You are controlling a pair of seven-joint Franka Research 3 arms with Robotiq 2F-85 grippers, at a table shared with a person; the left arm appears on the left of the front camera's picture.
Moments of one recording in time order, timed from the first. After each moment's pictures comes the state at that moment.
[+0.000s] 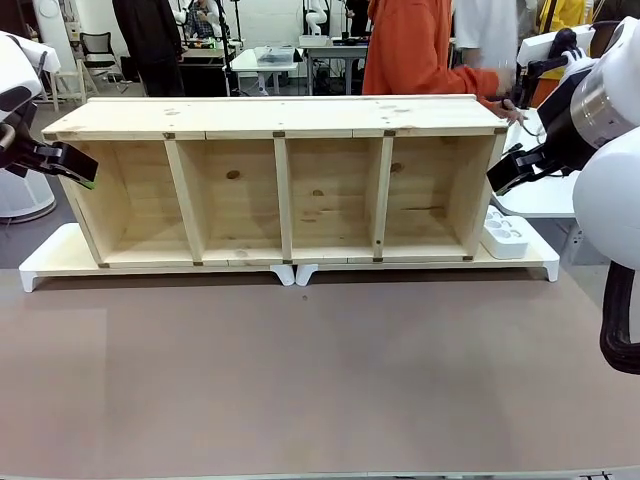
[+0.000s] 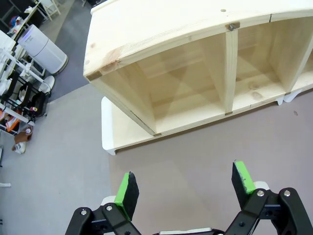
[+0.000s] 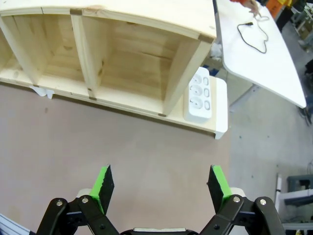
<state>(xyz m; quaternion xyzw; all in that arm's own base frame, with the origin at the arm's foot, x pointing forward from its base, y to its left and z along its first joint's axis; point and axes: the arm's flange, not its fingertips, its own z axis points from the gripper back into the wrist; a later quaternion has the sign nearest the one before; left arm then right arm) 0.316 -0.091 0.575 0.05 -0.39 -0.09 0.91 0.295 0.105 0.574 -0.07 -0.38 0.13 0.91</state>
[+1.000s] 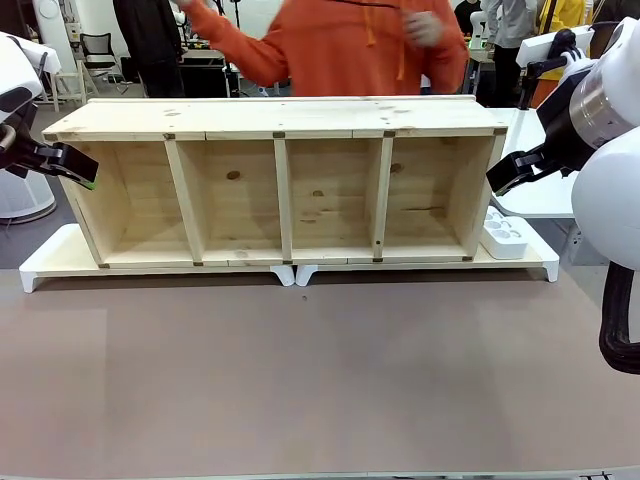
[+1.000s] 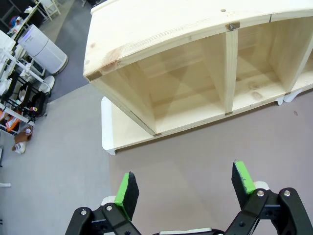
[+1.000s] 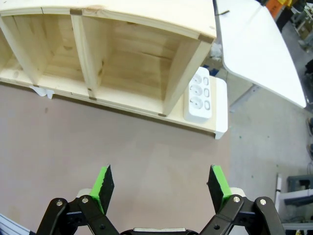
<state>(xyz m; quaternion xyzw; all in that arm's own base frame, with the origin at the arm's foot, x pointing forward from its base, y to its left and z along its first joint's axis) 0.316 -0.091 0.575 0.05 -0.39 -0.09 0.91 0.295 0.105 0.574 -0.07 -0.38 0.13 0.91</state>
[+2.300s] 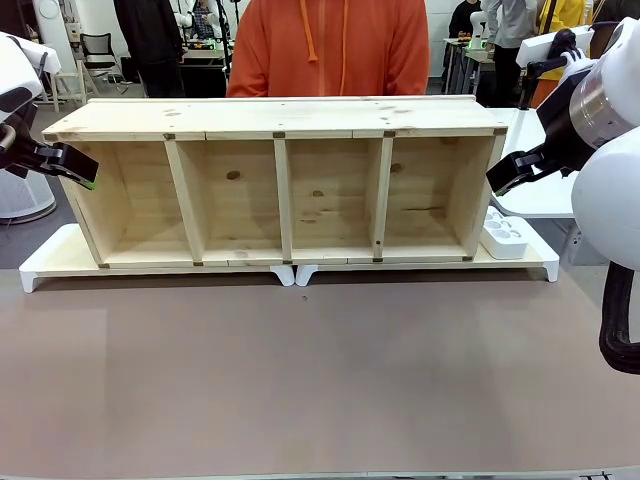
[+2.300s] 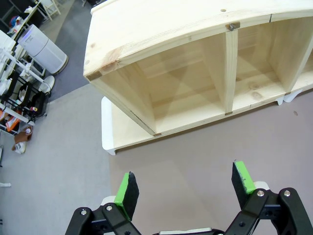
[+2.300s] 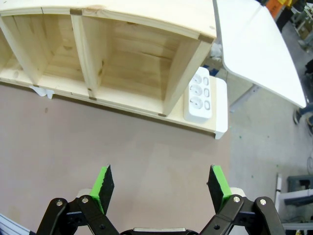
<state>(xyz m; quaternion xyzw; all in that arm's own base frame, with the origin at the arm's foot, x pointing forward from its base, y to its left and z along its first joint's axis) 0.316 -0.091 0.575 0.05 -0.39 -0.09 0.91 0.295 0.105 0.574 -0.07 -0.38 0.13 0.91</state>
